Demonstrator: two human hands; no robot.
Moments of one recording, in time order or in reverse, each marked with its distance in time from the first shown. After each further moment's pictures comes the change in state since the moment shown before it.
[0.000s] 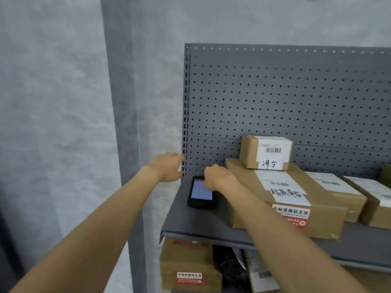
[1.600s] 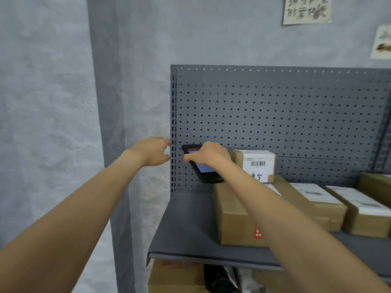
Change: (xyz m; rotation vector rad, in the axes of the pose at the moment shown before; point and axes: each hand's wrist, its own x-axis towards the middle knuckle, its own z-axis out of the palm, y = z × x) left_hand 0.019 -0.003 -0.084 0.038 0.164 -0.017; right_hand -0.011 0.011 -0.099 0.451 0.239 0.191
